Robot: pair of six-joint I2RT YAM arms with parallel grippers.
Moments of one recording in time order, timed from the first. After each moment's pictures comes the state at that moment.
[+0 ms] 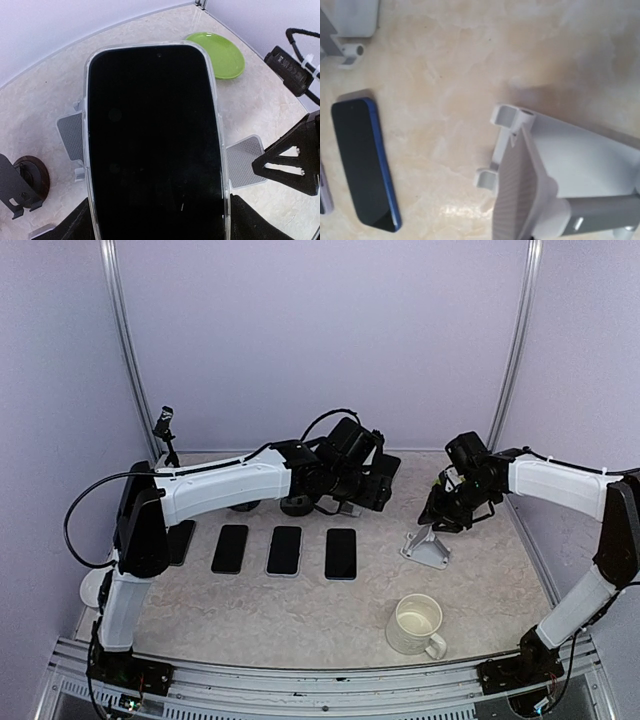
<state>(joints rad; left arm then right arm) -1.00 2.22 2.05 -0.52 -0.23 -0.32 0.40 1.54 1.13 -0.67 -0.21 0.67</state>
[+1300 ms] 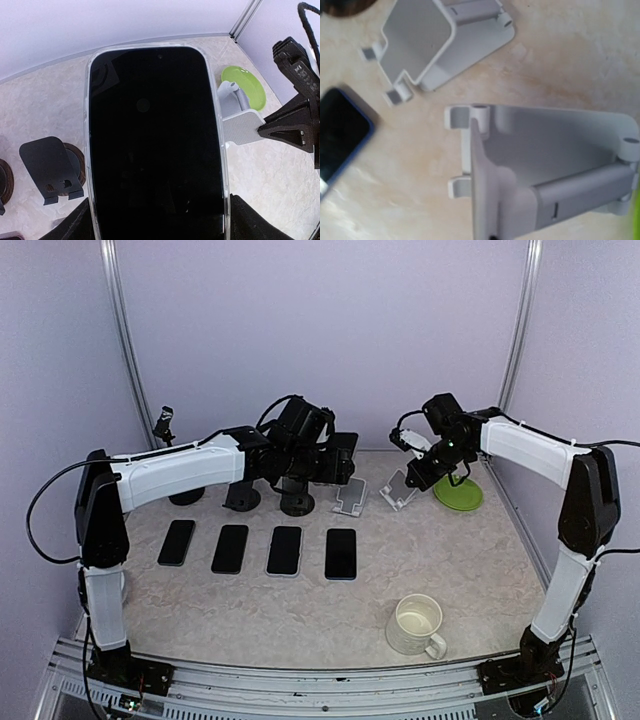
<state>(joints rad) -0.87 2.00 1.79 -0.40 -0.21 -0.42 0.42 1.81 1.59 -0.77 -0.14 -0.24</state>
